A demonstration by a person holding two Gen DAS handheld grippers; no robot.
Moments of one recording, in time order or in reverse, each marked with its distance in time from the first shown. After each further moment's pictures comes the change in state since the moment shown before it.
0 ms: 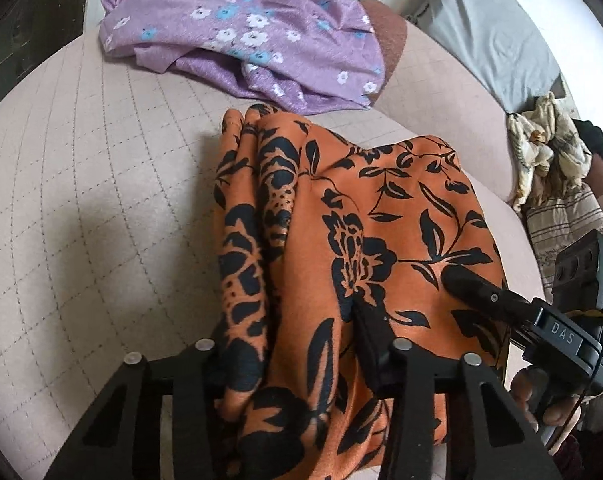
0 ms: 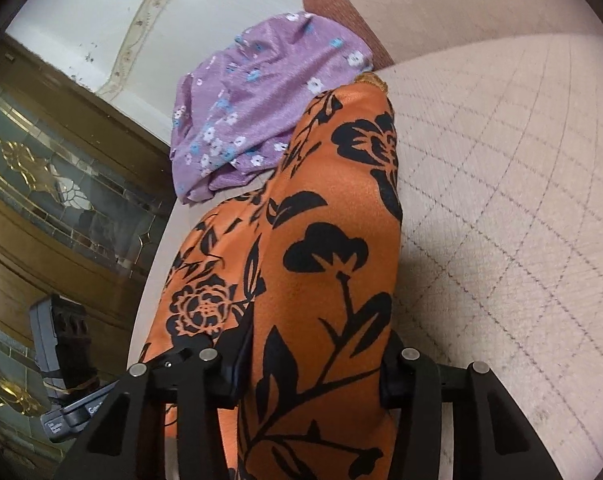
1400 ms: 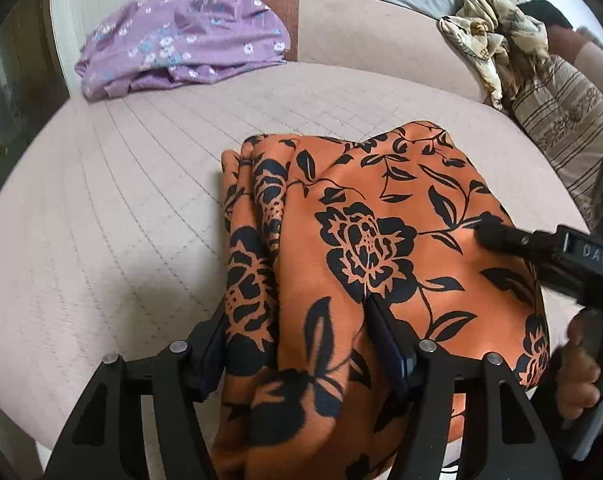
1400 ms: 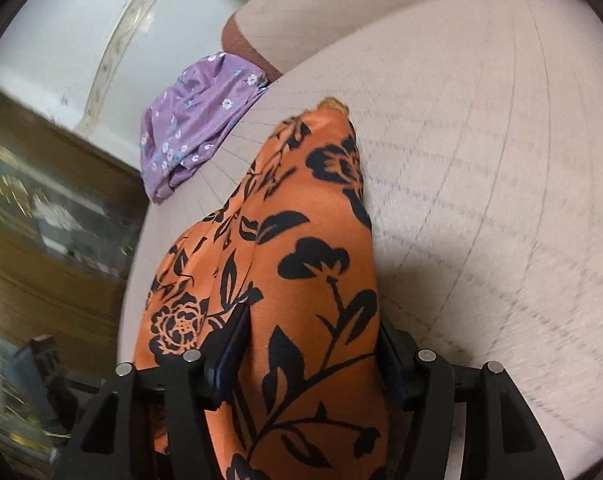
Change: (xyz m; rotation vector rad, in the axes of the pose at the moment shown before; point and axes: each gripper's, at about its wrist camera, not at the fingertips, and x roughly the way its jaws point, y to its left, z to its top) left arm -0.022 -0.138 -0.167 0.287 -0.025 0.225; right arm -0.169 -0.099 -0.125 0.135 -0.045 -0.110
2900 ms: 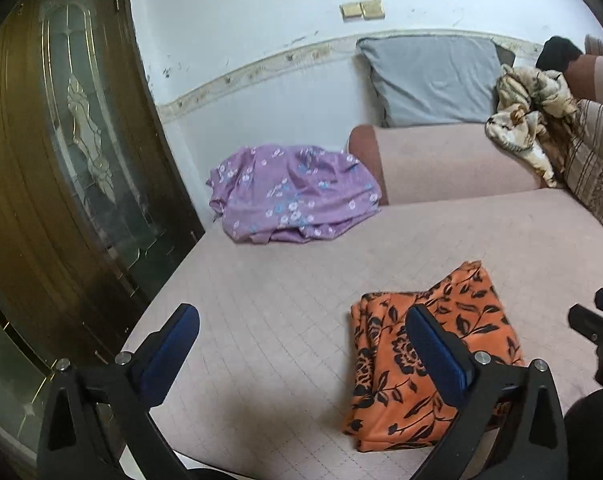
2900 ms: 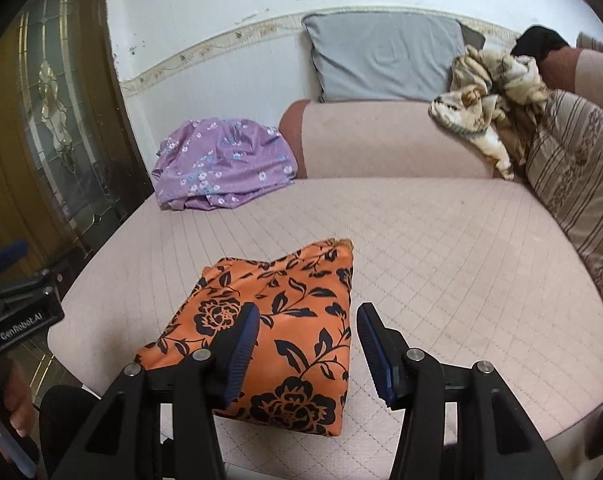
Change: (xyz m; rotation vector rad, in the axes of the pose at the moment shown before) left arm -0.200 -0.025 0.011 0.038 -0.432 0.427; right arm -0.172 0.122 -0.054 -0.438 -0.327 -0.283
